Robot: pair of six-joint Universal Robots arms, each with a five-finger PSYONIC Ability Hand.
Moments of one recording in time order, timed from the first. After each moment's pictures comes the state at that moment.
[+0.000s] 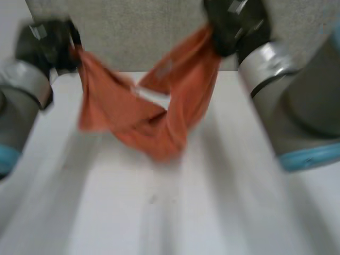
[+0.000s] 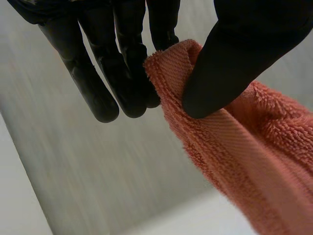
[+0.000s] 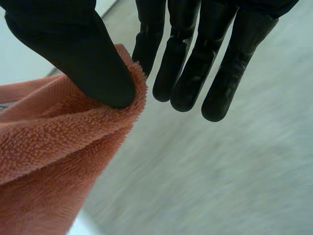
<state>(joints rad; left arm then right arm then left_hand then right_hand) 4.40 -1.72 -1.38 3.33 -1.58 3.22 2.17 -1.31 1.19 -0.23 1.60 2.80 1.08 1.19 1.18 1.19 0.94 0.95 1.17 1.18 1.19 0.98</state>
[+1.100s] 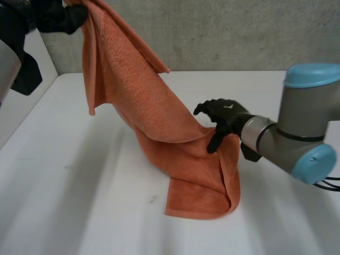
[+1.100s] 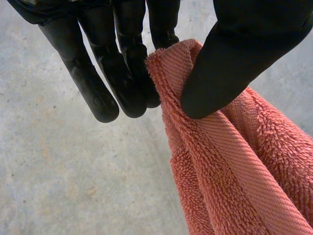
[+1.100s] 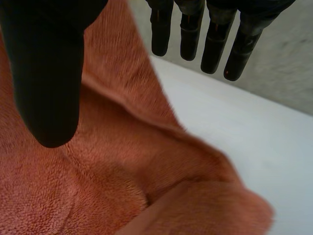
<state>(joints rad) 4.21 -1.44 -1.39 3.22 -1.60 3.22 2.00 -0.95 1.17 0.14 1.25 3.04 1.08 1.19 1.19 1.19 0.94 0.28 0.33 0.31 0.31 0.13</state>
